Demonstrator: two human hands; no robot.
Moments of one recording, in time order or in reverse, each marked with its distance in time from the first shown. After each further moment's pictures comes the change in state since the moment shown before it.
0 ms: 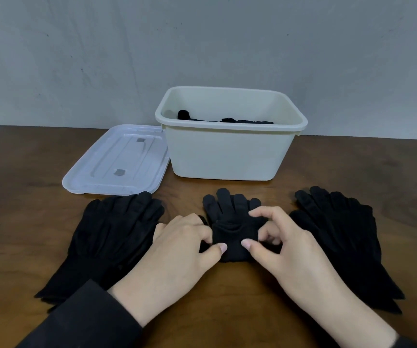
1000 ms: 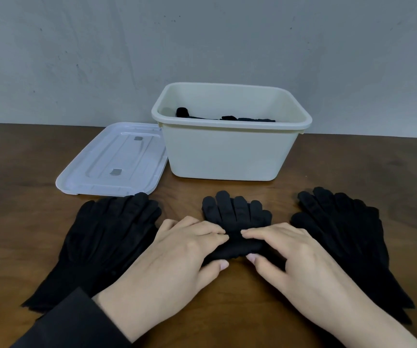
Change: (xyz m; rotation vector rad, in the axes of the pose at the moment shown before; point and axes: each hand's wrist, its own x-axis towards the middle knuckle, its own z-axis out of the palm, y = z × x) left_hand -0.001 -0.008 0.000 0.143 -0.002 0.271; right_hand -0.001 0.011 -0.012 -0.272 -0.114 -0.181
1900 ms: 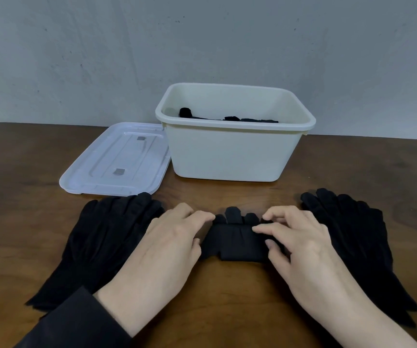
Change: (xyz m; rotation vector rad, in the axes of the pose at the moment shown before) left_hand 0.001 -0.005 -0.007 -0.061 0.135 -0.205; right_hand 0.004 0.001 0.010 -0.093 0.197 0.072
